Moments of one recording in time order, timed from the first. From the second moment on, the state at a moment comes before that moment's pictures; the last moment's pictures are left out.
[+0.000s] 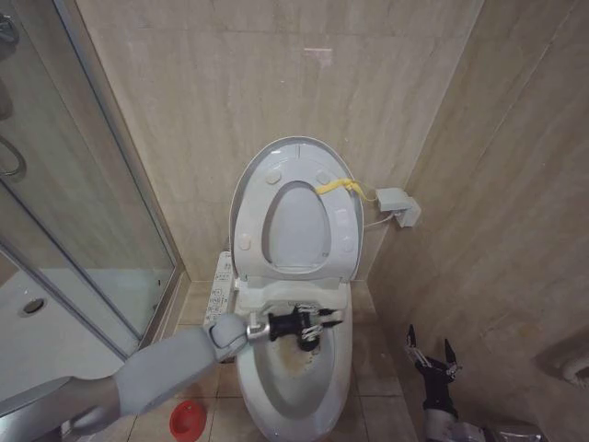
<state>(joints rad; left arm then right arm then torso) 0.31 -1.02 0.83 -1.32 -0.65 -0.58 0.54 -1.44 1.56 0.84 1.51 0.50 0.61 -0.19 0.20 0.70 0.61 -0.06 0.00</state>
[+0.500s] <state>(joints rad) 0.25 -1.01 0.89 -1.36 -0.72 -0.55 0.57 -1.44 1.56 0.84 1.51 0.51 0.61 -0.20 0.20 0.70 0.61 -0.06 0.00</state>
